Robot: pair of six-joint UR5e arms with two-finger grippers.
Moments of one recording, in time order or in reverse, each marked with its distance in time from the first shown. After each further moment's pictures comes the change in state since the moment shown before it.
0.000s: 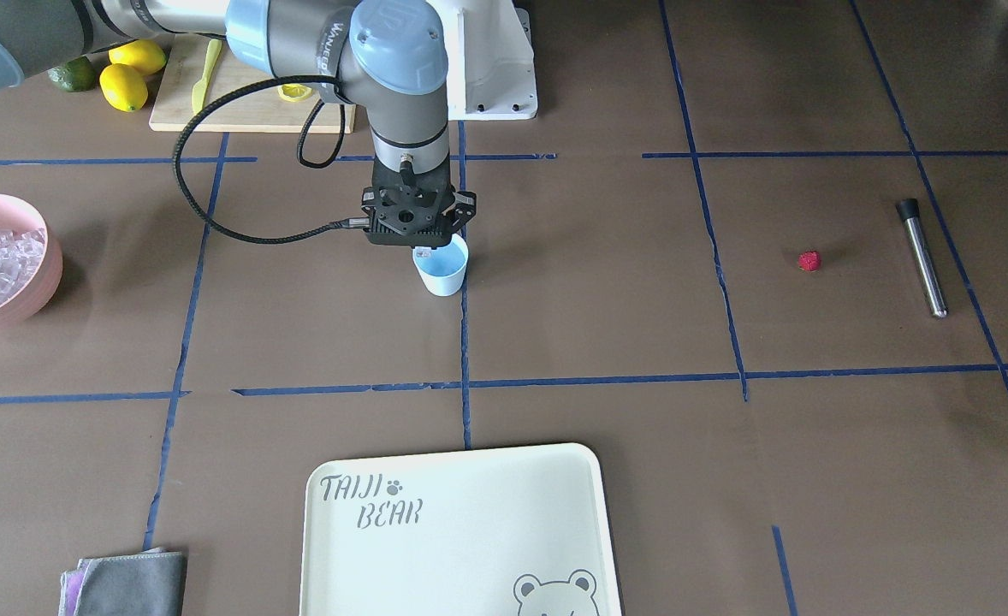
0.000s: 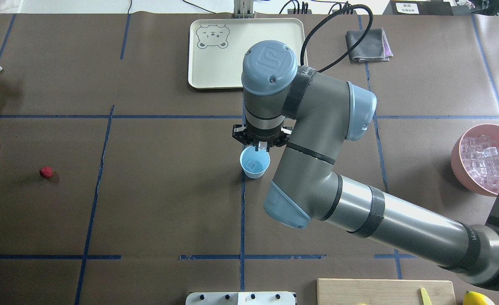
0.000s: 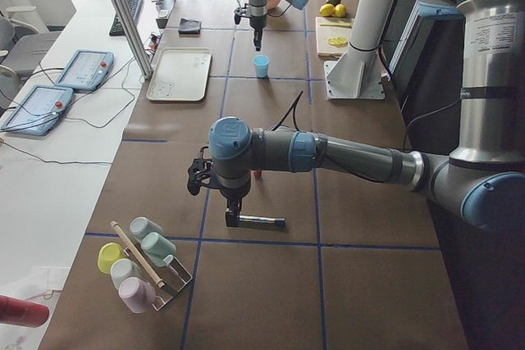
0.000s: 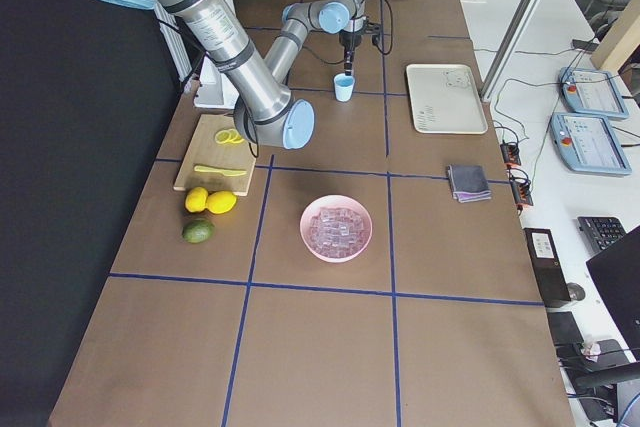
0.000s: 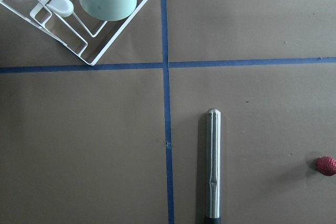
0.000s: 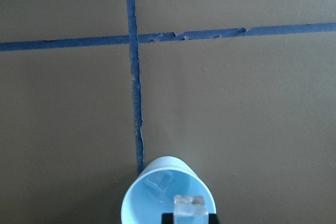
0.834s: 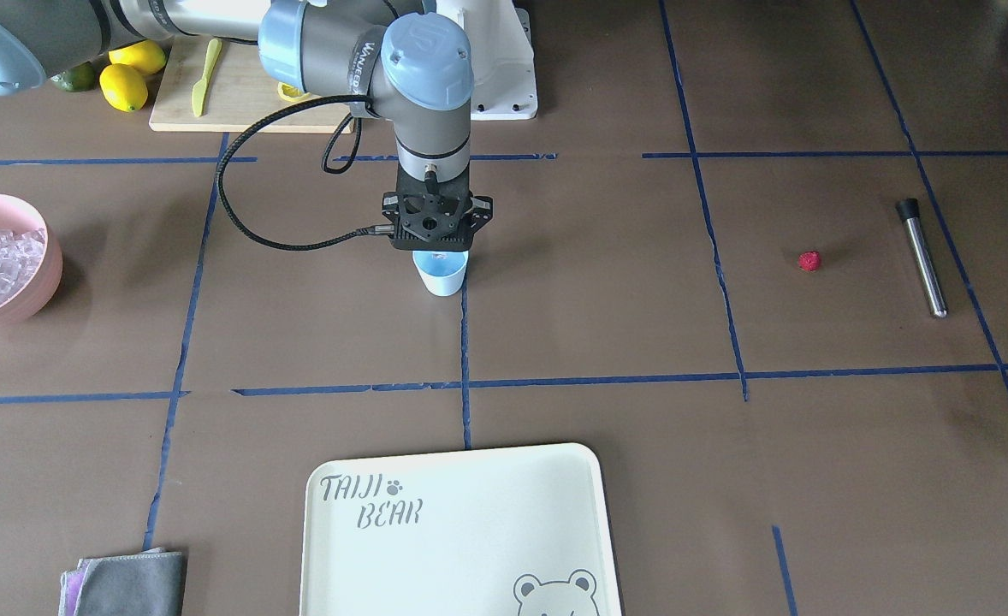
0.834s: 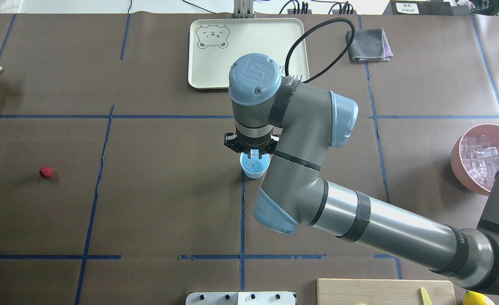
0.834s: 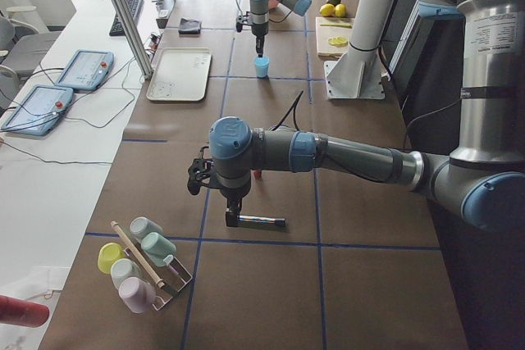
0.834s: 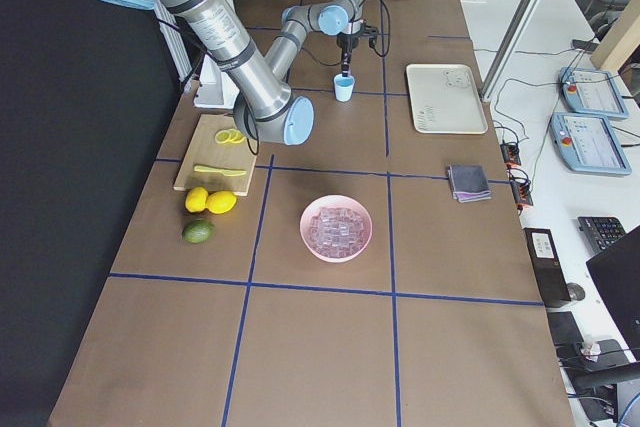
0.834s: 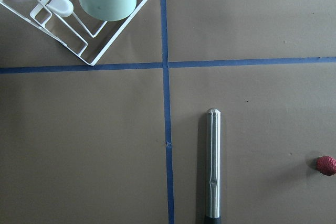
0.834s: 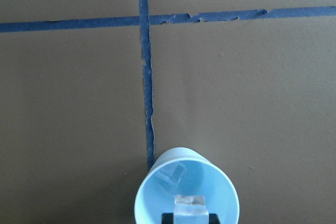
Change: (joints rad) left arm 0.000 0.000 -0.001 -0.001 0.001 0.001; right arm -0.027 0.012 -0.039 0.023 -0.001 0.011
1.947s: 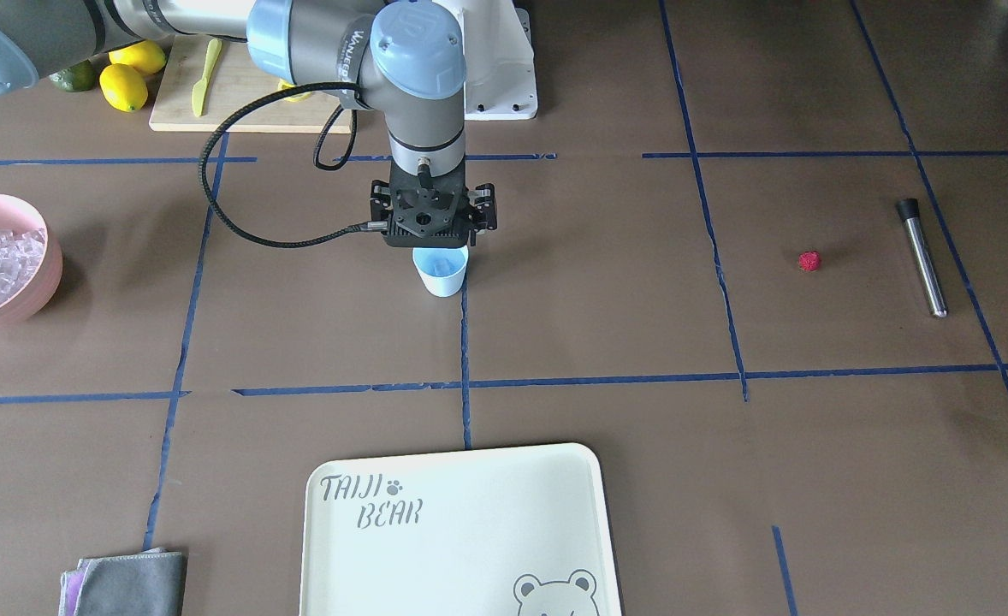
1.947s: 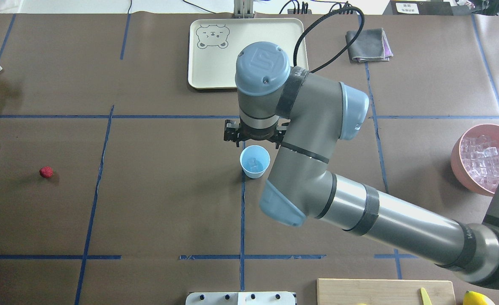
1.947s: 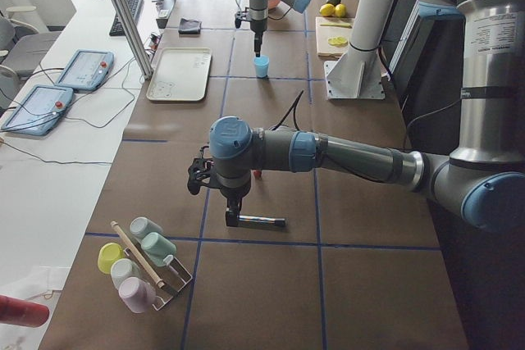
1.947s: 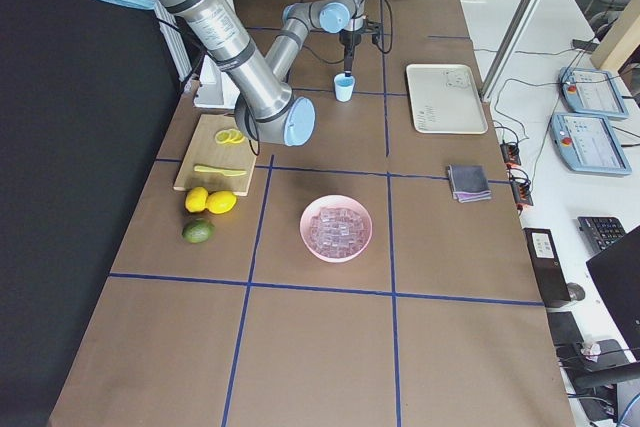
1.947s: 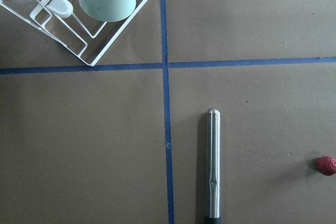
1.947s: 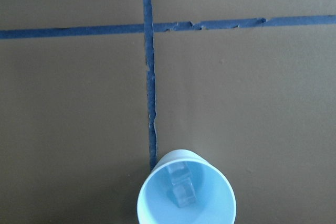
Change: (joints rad) left arm 0.000 0.000 -0.002 0.001 0.000 -0.001; right arm 0.052 -0.021 0.043 -0.004 0.002 -0.013
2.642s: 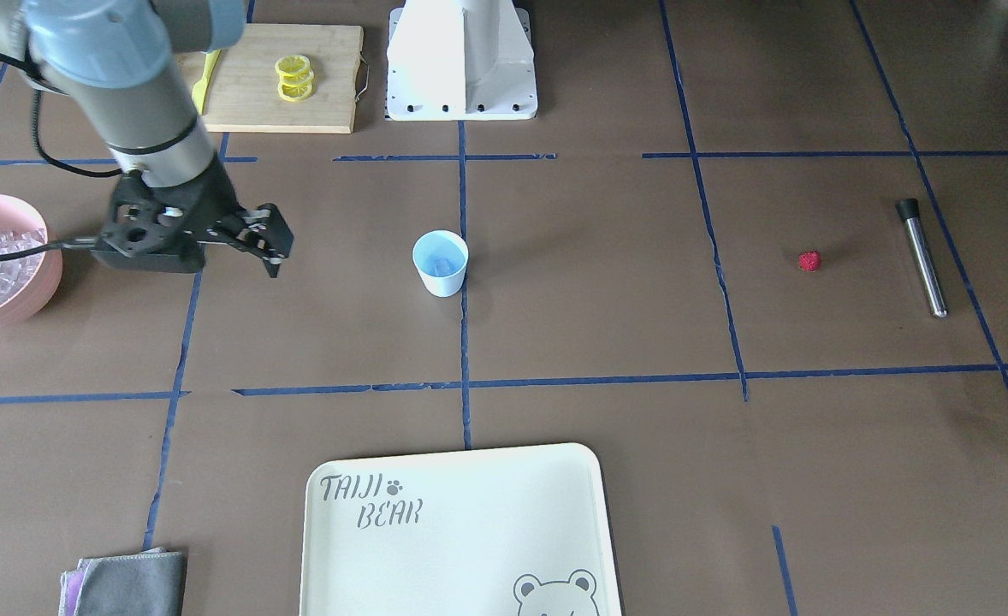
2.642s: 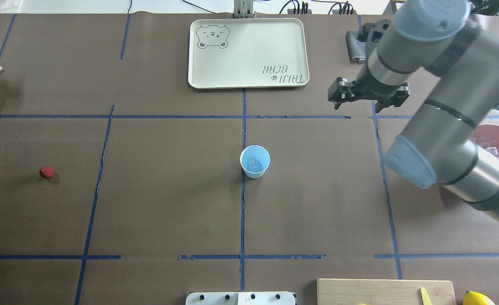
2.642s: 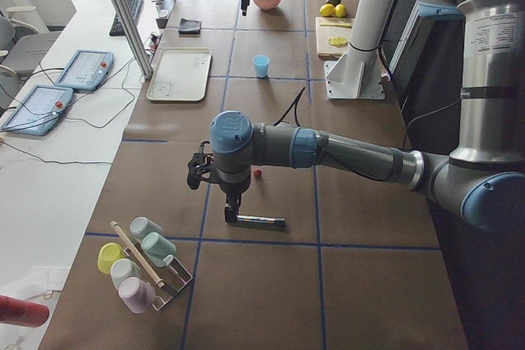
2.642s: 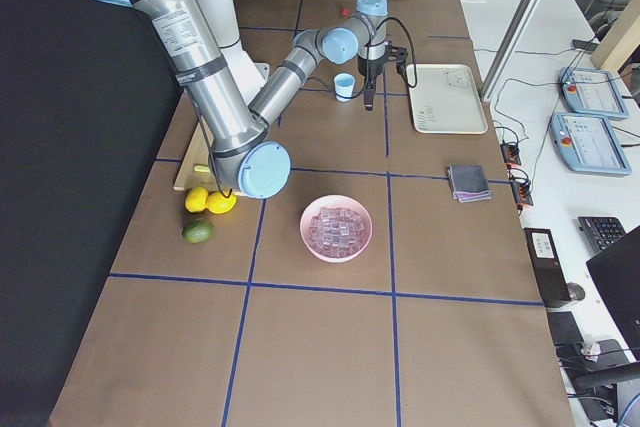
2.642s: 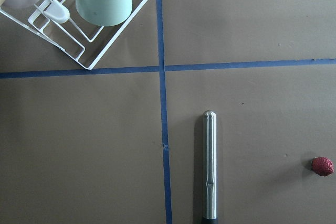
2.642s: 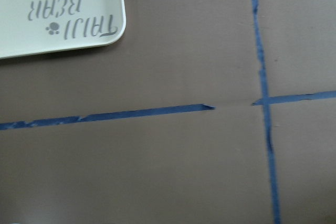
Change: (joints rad) left arm 0.000 -0.001 -0.027 0.002 0.000 -0.002; right arm 0.309 -0.397 0.317 0.005 0.138 -0.234
